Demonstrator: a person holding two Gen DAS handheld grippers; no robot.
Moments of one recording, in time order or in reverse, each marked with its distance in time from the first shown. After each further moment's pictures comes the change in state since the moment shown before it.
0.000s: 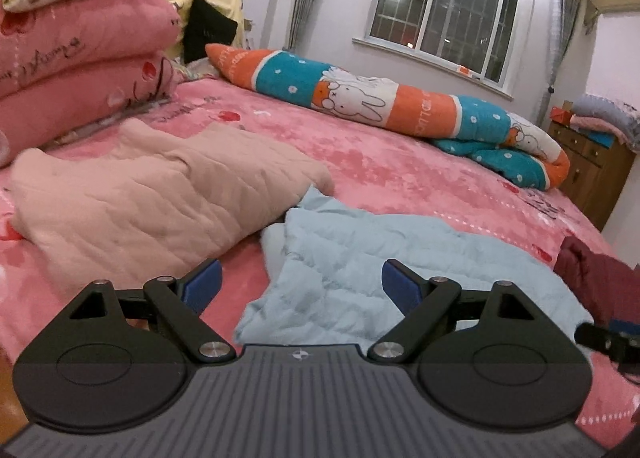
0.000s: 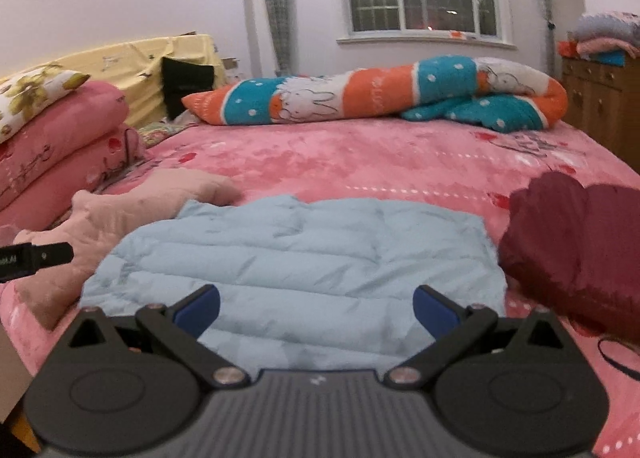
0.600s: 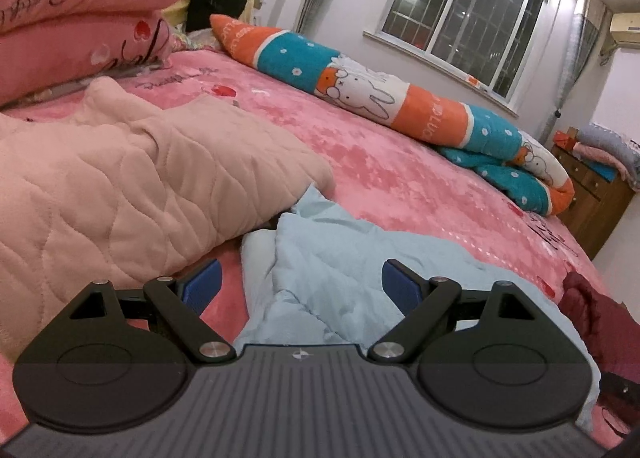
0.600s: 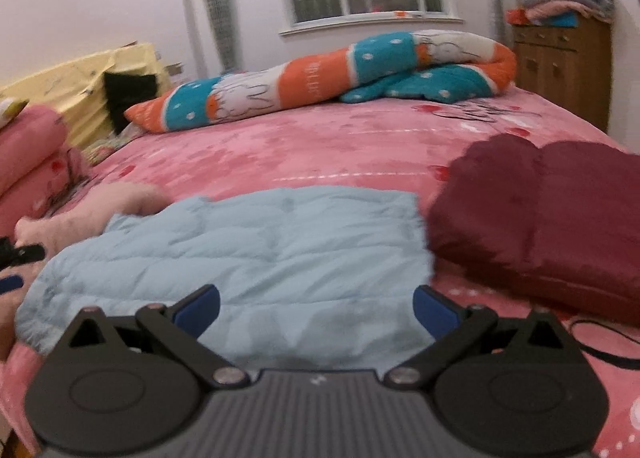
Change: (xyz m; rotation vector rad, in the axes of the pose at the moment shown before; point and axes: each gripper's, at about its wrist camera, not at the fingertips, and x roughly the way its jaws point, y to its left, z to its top) left arm 0.052 0.016 0.008 -0.115 0.042 -0.048; right arm 0.021 -0.070 -0.002 0.139 0.013 -0.107
